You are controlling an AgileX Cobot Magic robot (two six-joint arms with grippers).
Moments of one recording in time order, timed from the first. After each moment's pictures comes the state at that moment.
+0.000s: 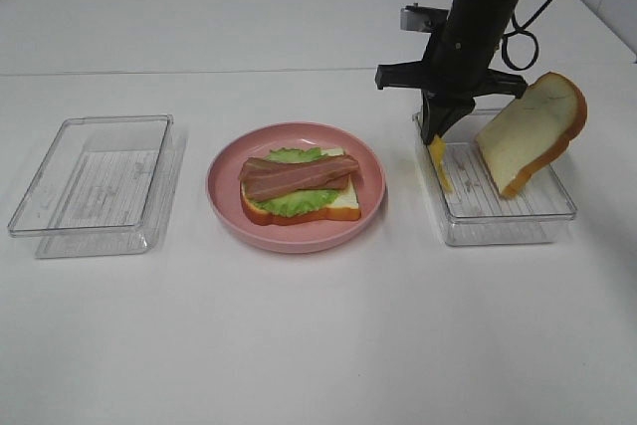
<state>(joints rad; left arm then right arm) 0.04 -0.01 -0.52 -0.07 1.08 0.12 0.26 2.32 -1.91 0.11 1.13 0.19</state>
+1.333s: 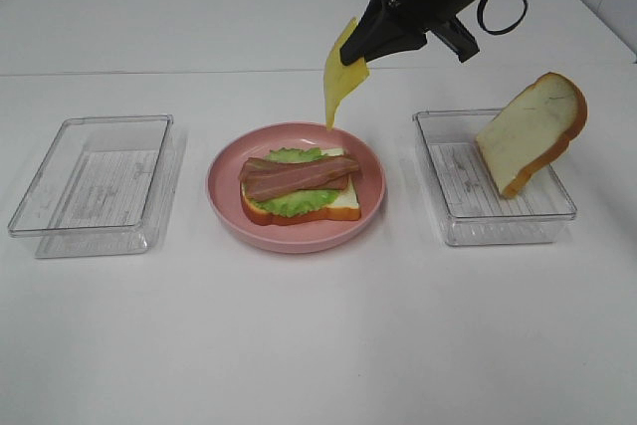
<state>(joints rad) 0.04 -0.01 -0.52 -0.07 1.08 0.12 0.26 1.98 -1.61 0.76 0.99 -0.13</state>
